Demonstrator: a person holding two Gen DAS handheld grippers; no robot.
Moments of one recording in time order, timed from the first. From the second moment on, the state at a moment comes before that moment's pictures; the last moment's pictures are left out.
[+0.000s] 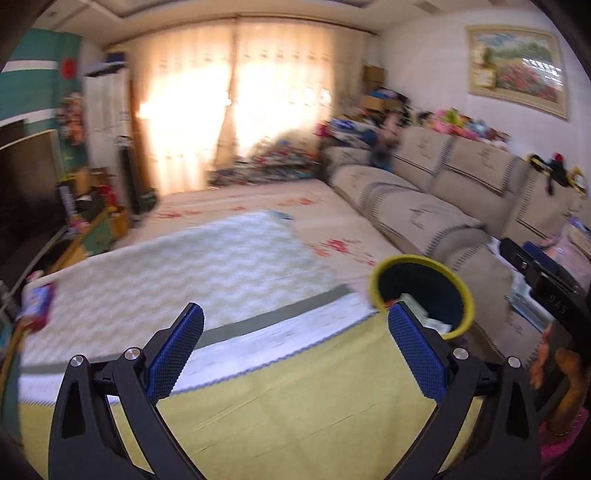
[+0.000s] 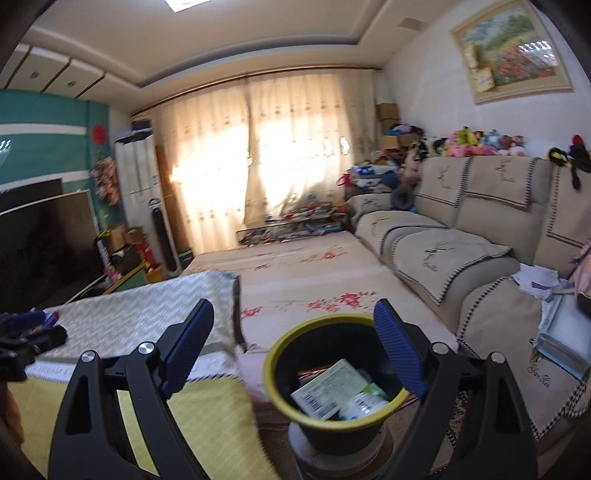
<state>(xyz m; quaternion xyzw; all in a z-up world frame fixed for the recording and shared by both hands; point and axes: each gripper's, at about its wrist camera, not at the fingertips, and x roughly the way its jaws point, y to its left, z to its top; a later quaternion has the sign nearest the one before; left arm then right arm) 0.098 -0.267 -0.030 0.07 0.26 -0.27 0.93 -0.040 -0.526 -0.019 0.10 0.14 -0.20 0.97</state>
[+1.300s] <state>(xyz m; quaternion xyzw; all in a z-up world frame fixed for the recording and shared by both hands) -0.055 -0.072 -0.001 0.01 0.21 -0.08 0.98 -0.086 -0.428 0.013 0.07 0.18 -0.08 0.98</state>
